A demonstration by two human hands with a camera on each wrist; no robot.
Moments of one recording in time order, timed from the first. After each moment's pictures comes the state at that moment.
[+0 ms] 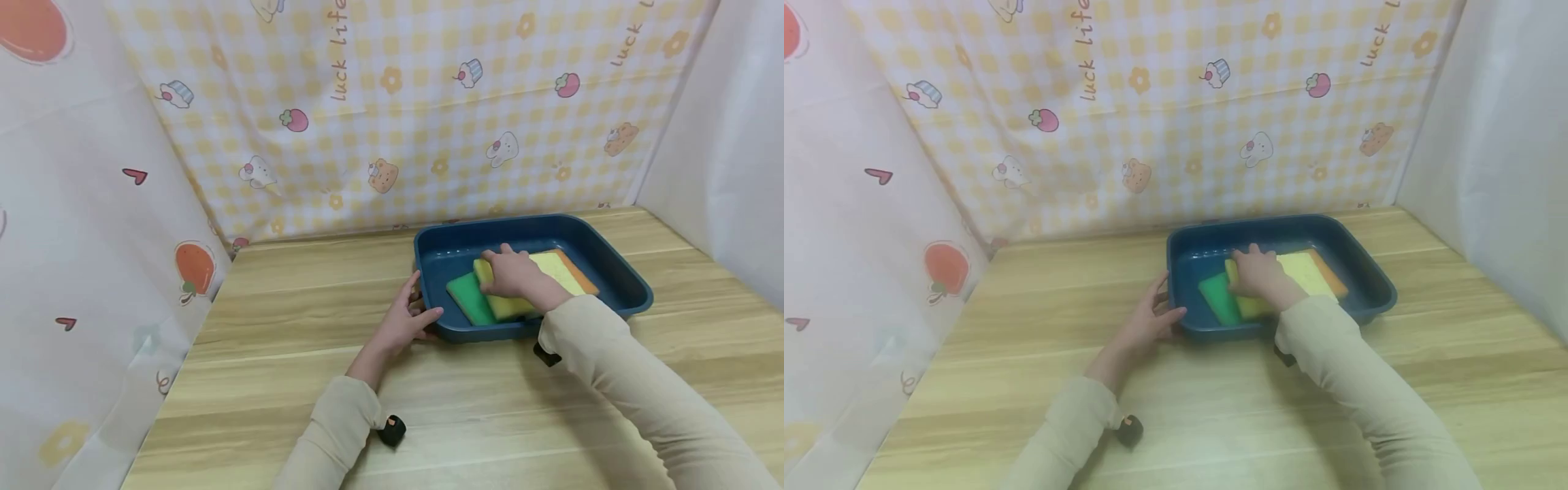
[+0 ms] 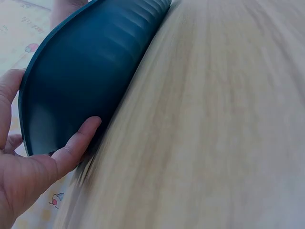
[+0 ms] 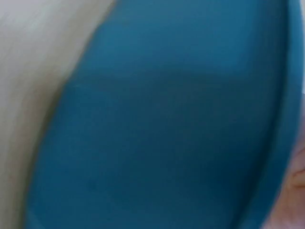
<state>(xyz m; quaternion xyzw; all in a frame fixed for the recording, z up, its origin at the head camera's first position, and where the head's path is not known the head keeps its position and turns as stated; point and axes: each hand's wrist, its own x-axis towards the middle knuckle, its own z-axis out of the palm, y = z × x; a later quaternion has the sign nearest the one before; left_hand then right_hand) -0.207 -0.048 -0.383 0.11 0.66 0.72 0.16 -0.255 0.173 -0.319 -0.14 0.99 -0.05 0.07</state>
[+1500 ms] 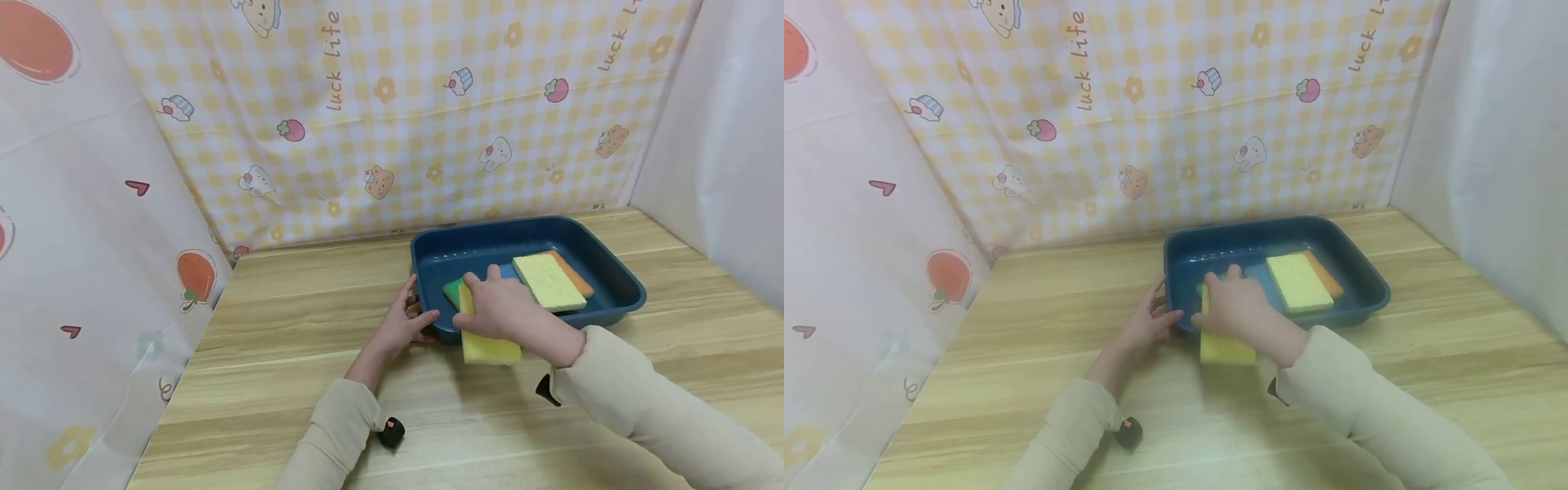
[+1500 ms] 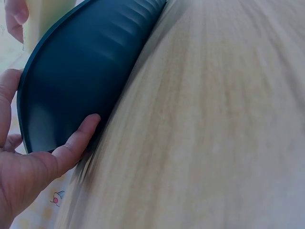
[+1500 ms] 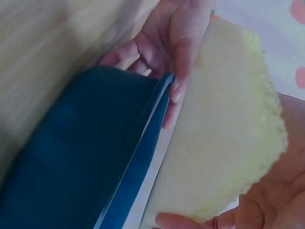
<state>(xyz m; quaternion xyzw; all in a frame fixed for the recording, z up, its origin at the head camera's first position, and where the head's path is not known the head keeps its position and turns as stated) -0.195 -0.045 -0.365 0.09 0.65 0.73 0.18 -0.168 0.132 -0.280 -0.14 0.99 -0.04 0.03</state>
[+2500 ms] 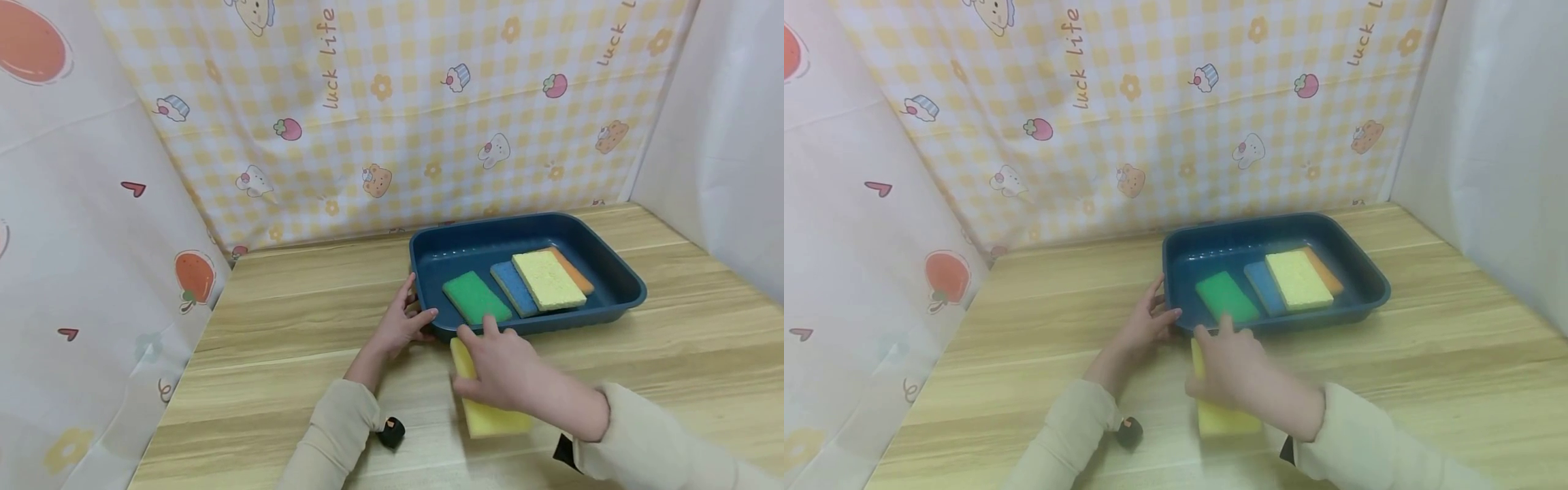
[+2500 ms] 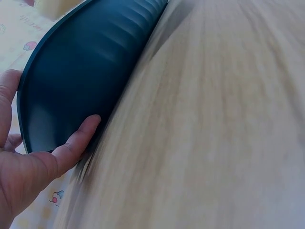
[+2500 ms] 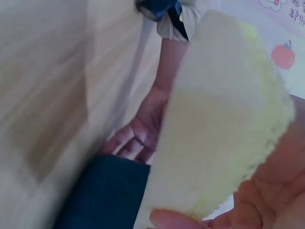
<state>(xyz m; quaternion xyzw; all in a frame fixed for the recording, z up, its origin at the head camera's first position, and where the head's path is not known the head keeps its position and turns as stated) -0.198 -0.043 -0.369 0.09 0.65 0.73 0.18 -0.107 0.128 -0.305 -0.20 0.98 -0.06 0.03</state>
